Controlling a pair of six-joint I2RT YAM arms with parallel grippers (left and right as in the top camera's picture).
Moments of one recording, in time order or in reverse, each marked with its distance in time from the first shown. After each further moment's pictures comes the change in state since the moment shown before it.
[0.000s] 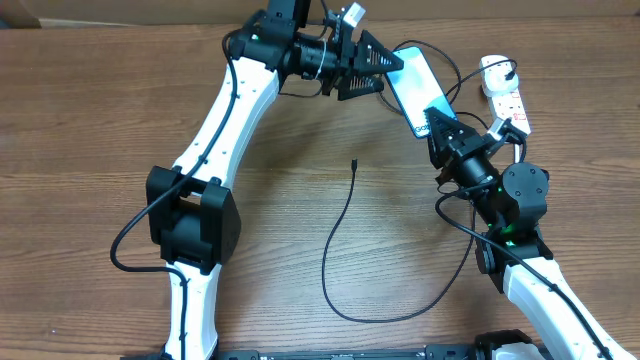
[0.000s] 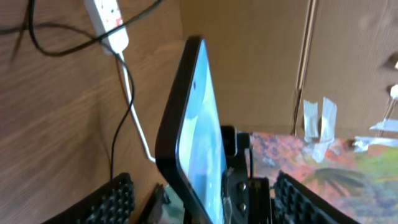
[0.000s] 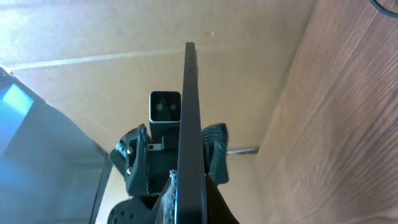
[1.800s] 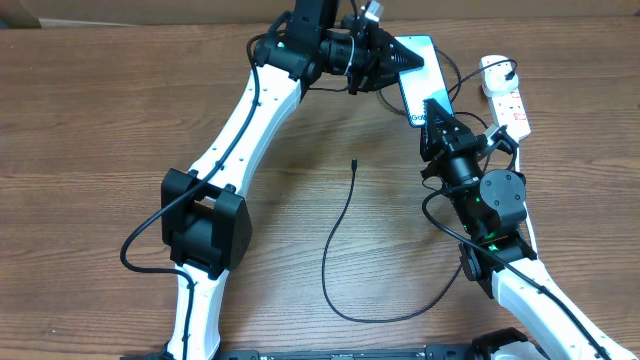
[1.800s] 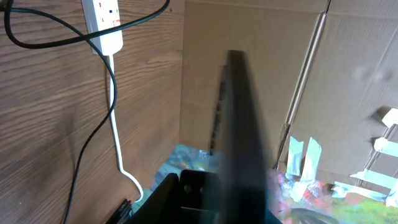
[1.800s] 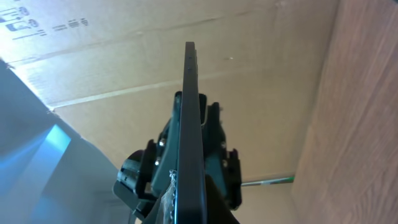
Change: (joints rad) left arm -0.083 0.000 0.000 0.178 -0.132 -0.371; right arm 0.152 0.004 0.000 0.069 0.314 0.130
